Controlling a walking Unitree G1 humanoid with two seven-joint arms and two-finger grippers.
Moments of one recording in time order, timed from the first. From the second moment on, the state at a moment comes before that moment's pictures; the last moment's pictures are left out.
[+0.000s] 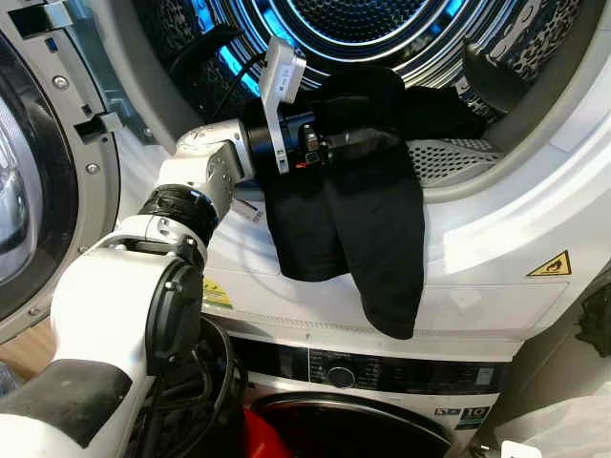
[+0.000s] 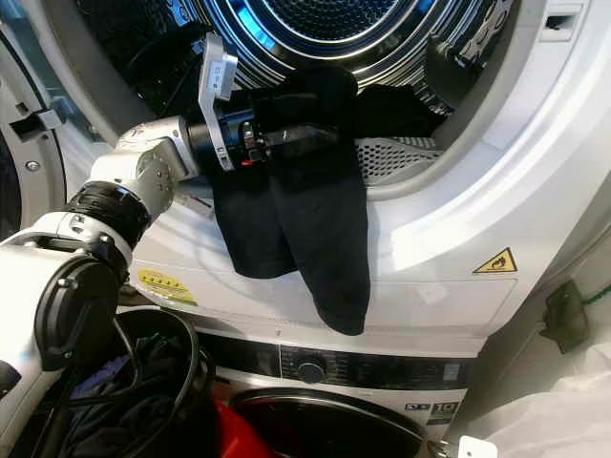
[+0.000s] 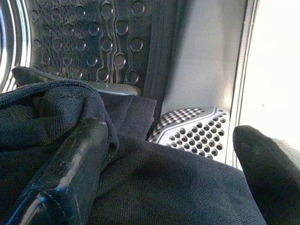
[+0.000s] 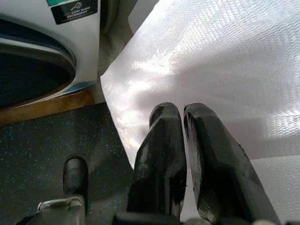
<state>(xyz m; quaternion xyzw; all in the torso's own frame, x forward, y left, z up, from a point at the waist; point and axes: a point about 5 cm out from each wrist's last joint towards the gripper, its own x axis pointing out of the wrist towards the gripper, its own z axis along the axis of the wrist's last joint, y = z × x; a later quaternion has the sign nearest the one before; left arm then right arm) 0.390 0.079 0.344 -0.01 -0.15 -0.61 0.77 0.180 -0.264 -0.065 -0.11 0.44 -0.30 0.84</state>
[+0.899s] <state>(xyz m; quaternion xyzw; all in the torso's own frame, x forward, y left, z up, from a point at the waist) 0.390 0.080 0.342 -0.01 -0.15 -0.61 0.77 0.183 -0.218 -0.080 -0.04 0.48 -0.02 0.88</state>
